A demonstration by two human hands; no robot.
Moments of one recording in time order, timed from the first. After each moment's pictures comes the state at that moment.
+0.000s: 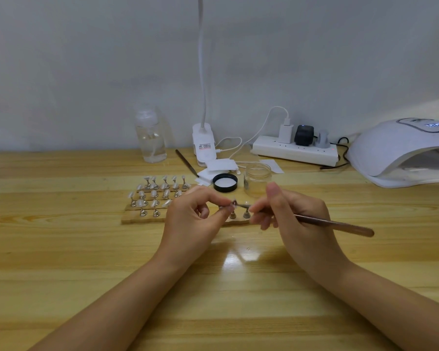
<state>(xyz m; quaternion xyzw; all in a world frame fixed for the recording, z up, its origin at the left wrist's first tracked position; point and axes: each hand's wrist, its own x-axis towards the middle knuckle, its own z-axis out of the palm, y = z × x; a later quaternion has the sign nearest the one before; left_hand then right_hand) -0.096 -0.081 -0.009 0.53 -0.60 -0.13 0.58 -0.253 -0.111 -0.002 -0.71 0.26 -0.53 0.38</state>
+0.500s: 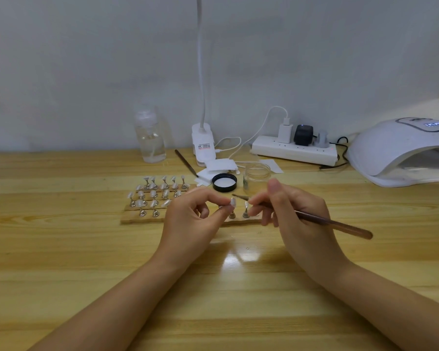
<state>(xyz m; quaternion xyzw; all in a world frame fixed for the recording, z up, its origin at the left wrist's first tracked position) -0.098 -0.080 -0.008 0.53 -0.61 -0.13 0.58 -0.252 -0.110 0.001 -0.70 0.25 -0.54 0.39</state>
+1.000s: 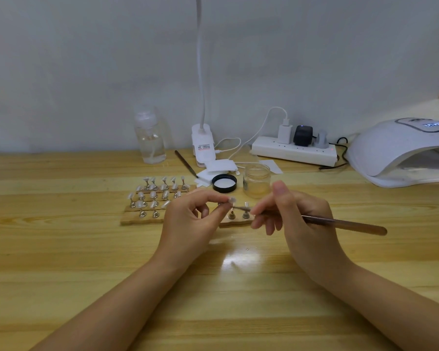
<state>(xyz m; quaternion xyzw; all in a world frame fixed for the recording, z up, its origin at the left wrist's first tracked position) -0.098 -0.080 -0.007 0.54 -0.59 -0.14 0.58 -0.254 -0.109 0.000 -0.70 0.23 -0.54 0.41</state>
